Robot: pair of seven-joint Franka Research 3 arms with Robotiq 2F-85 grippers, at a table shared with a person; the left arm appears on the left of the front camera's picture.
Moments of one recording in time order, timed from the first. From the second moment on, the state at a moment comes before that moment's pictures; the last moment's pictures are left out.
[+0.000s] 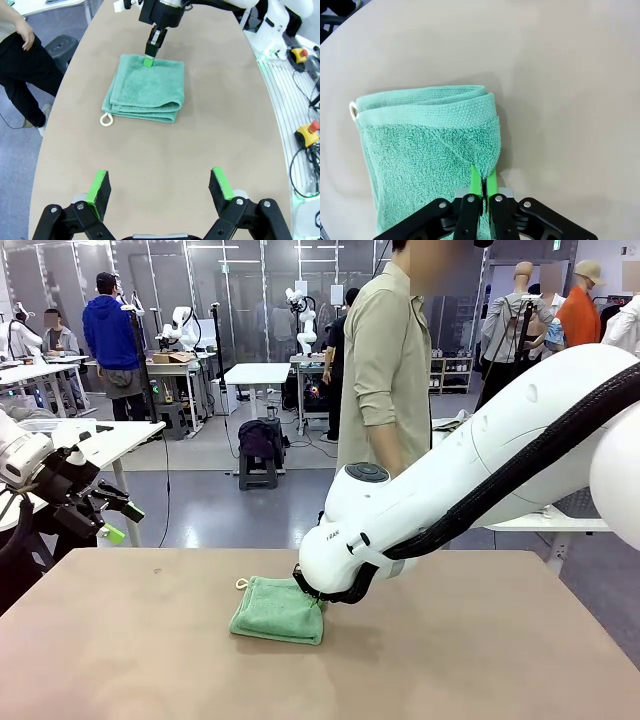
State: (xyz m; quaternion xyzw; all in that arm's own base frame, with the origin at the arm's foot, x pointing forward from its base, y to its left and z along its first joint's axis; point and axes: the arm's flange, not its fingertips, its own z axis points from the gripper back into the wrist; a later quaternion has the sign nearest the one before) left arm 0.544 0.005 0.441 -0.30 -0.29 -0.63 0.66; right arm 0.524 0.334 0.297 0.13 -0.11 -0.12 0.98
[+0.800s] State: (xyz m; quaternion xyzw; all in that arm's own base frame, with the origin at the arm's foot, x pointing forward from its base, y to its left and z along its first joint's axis) left arm 0.544 0.005 0.441 -0.30 -0.29 -0.63 0.66; right arm 0.579 0.215 0.318 0.08 -0.18 -0.06 0.98
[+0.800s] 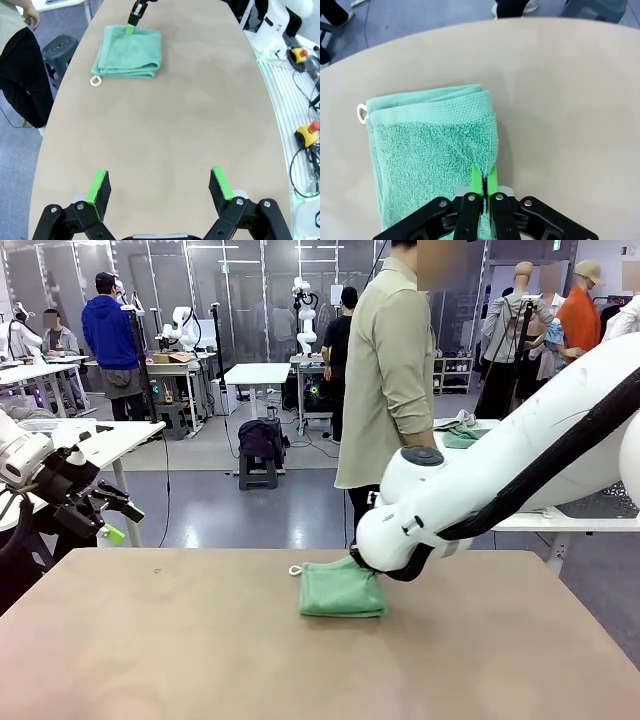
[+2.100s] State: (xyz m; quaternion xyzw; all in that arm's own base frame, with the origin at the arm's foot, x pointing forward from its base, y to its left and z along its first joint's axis) left arm 0.544 0.006 0.441 -0.30 -0.29 -0.63 0.66; right arm 0.651 -0.064 0.319 0.00 -0.22 -0.03 0.97
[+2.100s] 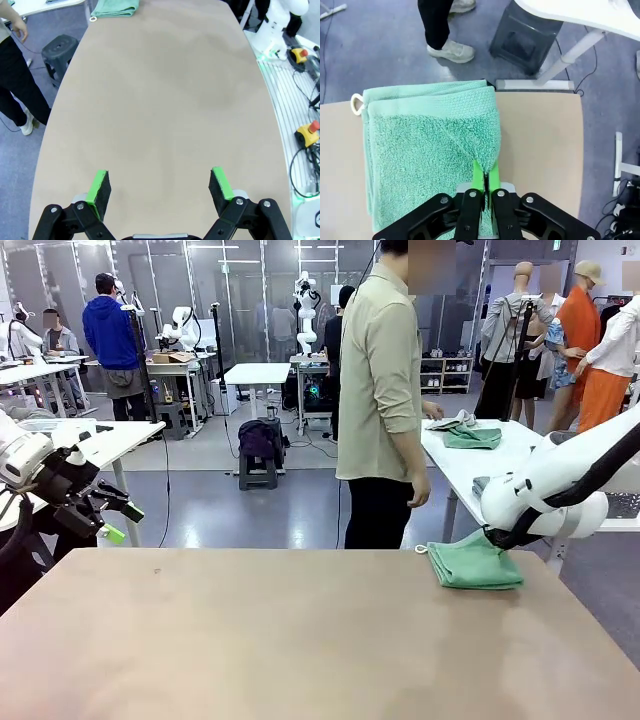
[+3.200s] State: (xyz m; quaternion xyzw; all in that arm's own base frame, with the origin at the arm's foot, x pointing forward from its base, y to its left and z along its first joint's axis) left arm 0.544 0.006 0.441 -0.30 -0.29 -0.63 0.66; right arm 0.625 -0.084 0.384 0.00 -0.24 -0.04 0.97
